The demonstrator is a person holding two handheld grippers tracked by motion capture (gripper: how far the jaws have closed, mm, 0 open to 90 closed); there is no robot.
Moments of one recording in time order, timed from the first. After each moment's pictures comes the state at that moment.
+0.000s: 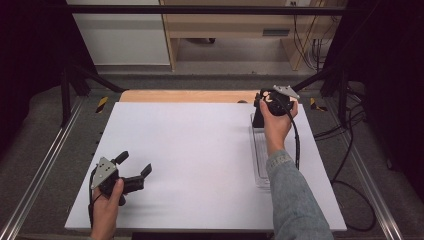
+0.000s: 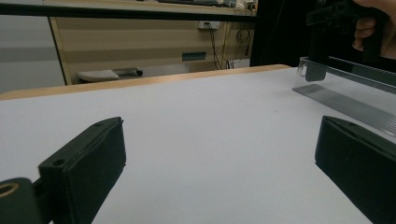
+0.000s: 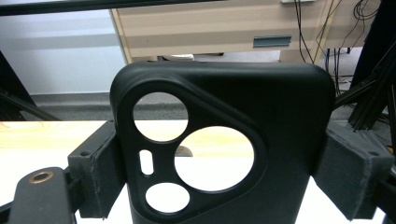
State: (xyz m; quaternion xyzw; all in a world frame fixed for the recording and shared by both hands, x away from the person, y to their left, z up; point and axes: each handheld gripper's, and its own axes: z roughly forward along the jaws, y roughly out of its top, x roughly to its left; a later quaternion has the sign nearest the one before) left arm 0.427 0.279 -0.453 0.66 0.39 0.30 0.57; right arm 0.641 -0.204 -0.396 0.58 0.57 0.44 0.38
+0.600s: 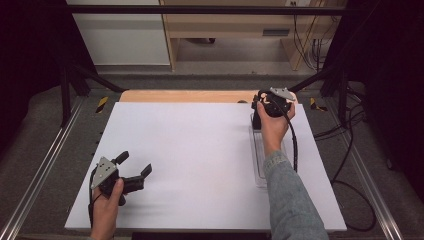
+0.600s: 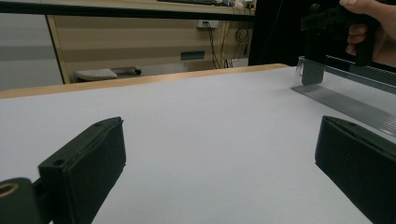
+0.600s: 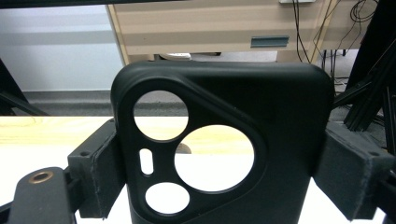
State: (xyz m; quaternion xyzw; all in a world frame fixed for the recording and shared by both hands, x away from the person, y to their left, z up) left arm 0.427 0.280 -0.453 0.66 0.39 0.29 0.57; right arm 0.645 -0.198 -0.407 0.58 0.57 0.43 0.39
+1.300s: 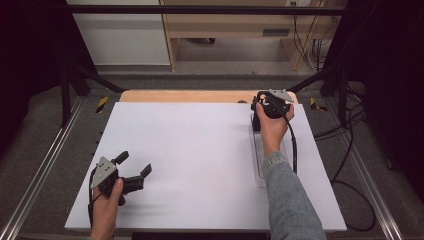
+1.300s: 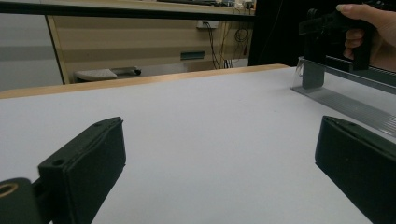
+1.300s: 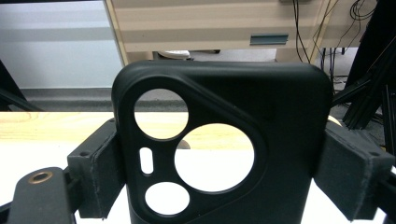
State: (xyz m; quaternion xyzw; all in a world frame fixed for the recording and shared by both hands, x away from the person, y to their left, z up) left arm 0.427 0.281 -0.453 0.66 0.39 0.29 0.57; right arm 0.646 -0.197 -0.414 0.58 0.58 0.43 0.39
